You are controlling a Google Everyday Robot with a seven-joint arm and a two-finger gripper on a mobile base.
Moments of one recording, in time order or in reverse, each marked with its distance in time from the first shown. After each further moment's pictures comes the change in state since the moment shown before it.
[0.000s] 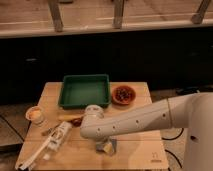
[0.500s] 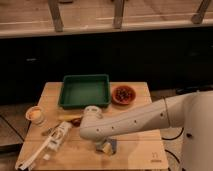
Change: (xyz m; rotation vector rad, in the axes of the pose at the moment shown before) arm -0.004 0.000 0.007 -0.010 -0.004 -0.016
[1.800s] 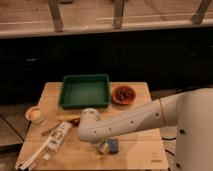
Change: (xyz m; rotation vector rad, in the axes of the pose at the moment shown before) arm -0.010 0.000 0.009 -0.015 0.009 -0.033
